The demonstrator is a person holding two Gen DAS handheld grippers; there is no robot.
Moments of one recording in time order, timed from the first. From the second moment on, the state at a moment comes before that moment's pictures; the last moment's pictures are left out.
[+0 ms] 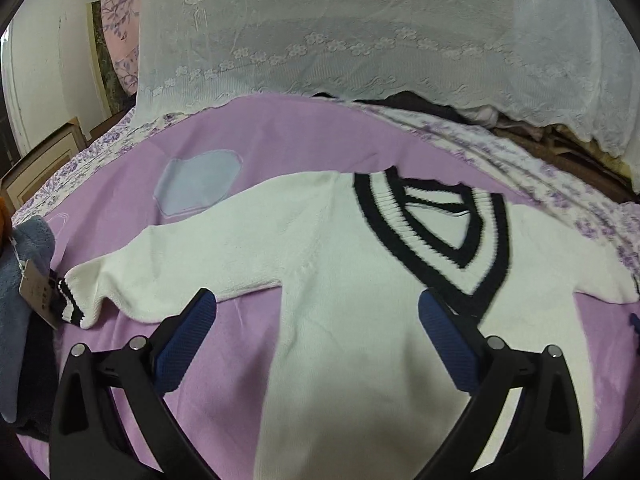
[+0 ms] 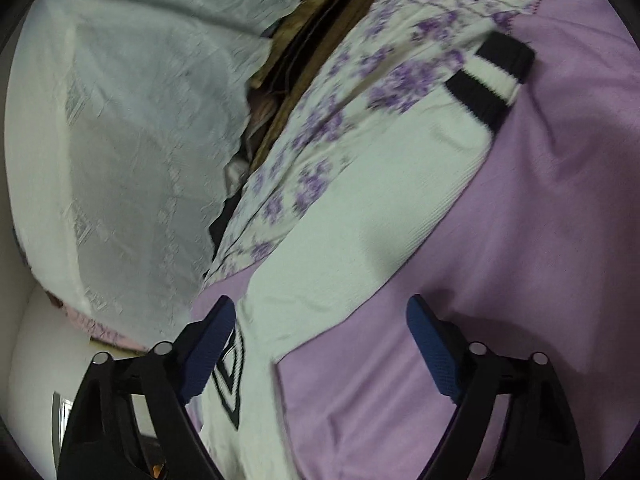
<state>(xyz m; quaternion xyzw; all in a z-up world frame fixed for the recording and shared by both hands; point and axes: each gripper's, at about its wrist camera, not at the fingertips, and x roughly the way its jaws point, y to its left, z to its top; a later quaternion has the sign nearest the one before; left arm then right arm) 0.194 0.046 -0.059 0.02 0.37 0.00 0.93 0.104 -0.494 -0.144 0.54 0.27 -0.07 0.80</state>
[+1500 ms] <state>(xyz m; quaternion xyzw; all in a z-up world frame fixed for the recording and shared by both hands) 0.252 0.119 -0.127 -0.01 0.45 0.03 0.89 0.094 -0.534 -0.114 0.45 0.16 -0.16 0.86</state>
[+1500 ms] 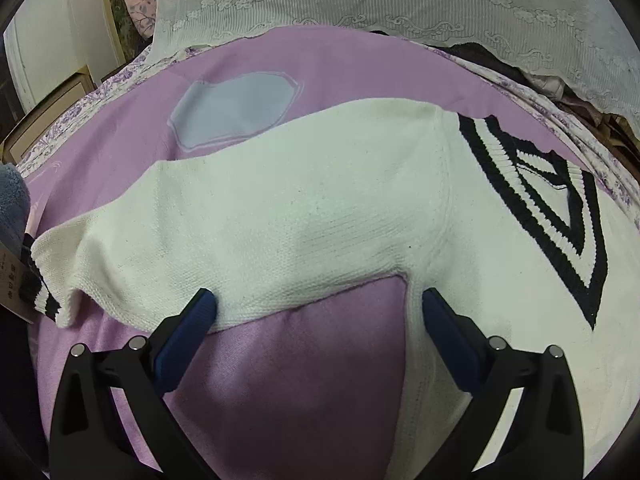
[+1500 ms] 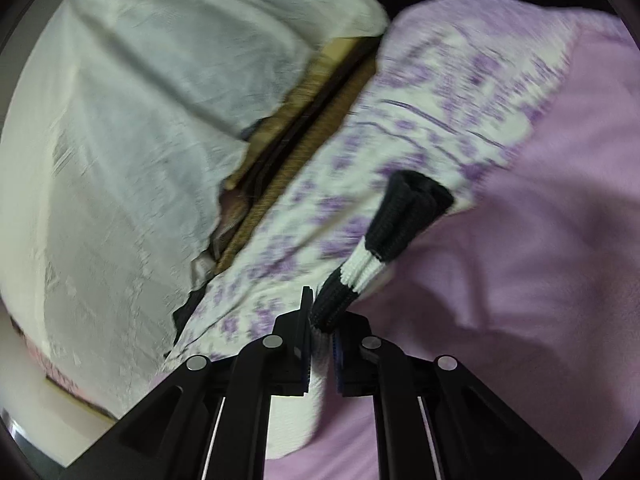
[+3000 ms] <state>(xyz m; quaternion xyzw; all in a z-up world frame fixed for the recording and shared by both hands) 0.210 0.172 -0.047 -0.07 0.38 0.05 0.92 0.257 -0.193 -0.030 0.26 0.29 0.07 0.92</state>
